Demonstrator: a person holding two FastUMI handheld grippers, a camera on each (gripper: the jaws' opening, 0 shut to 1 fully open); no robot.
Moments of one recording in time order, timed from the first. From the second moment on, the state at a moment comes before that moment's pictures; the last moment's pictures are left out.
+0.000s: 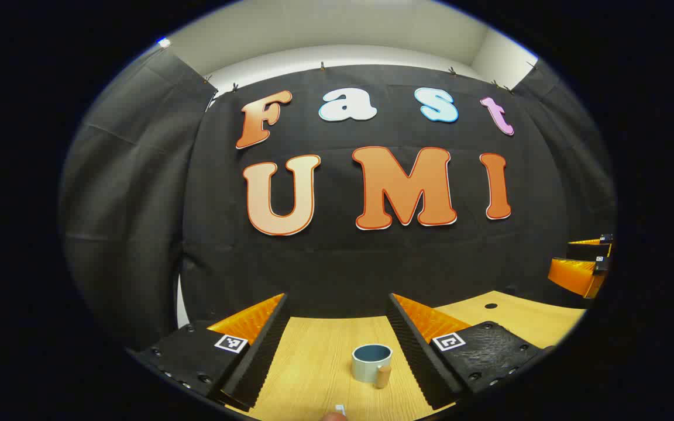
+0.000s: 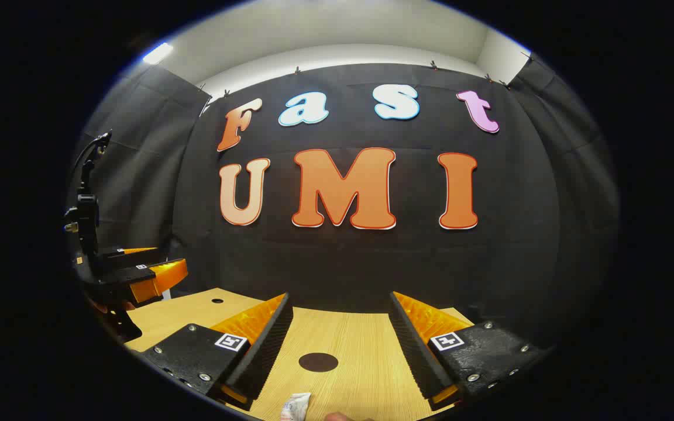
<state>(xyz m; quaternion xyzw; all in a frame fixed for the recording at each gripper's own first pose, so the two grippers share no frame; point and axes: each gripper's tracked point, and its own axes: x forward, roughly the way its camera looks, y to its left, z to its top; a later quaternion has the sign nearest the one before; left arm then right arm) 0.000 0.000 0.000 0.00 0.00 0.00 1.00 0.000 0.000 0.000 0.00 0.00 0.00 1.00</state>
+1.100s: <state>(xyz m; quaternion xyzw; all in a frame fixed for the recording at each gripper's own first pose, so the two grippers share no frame) 0.019 -0.014 -0.014 -0.01 0.02 -0.01 1.00 0.014 0.029 -0.036 -0.02 0.04 0.03 1.00</state>
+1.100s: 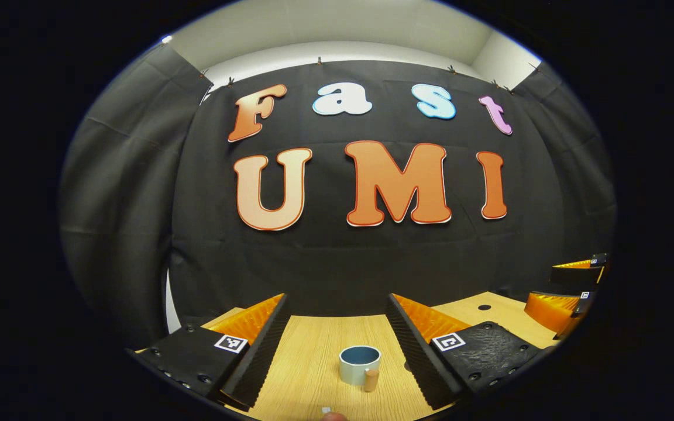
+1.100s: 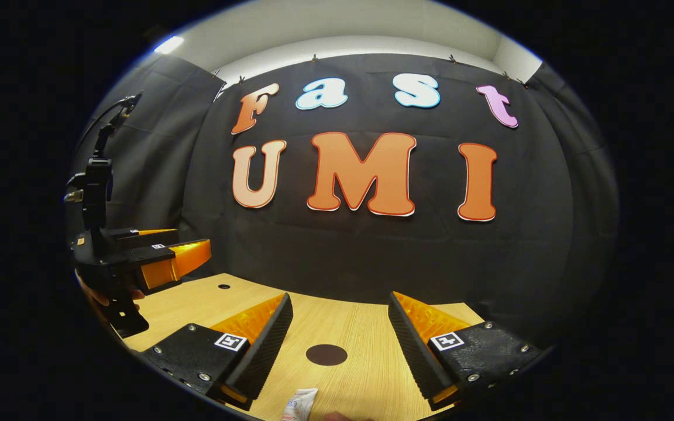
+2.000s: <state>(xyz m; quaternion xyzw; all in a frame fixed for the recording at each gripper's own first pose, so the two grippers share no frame) -0.011 0.007 -0.177 -0.05 0.30 -0.01 0.95 -0.005 0.038 -0.163 0.03 0.24 0.03 0.97</state>
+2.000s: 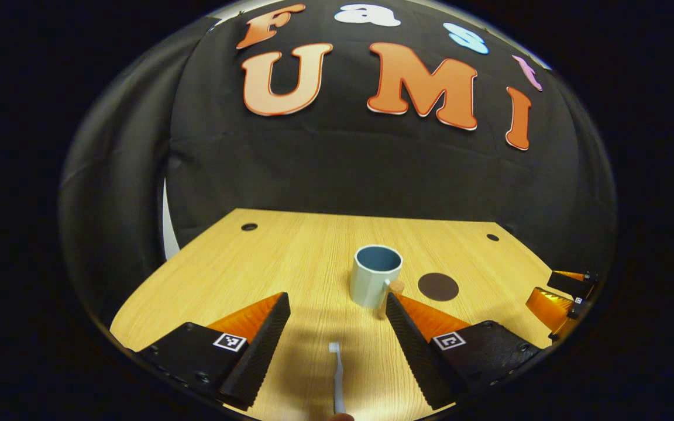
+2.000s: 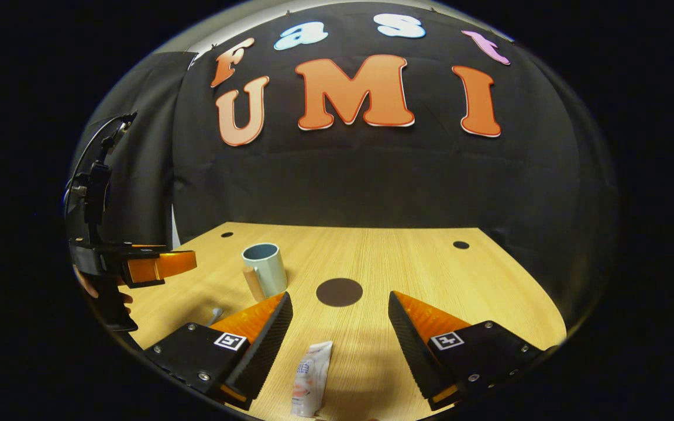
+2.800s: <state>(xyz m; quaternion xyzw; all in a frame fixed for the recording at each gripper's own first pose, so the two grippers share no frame) -0.070 -0.006 -0.272 0.00 0.49 -0.05 0.87 -0.054 0.073 -0.255 0.00 0.40 0.07 0.91</state>
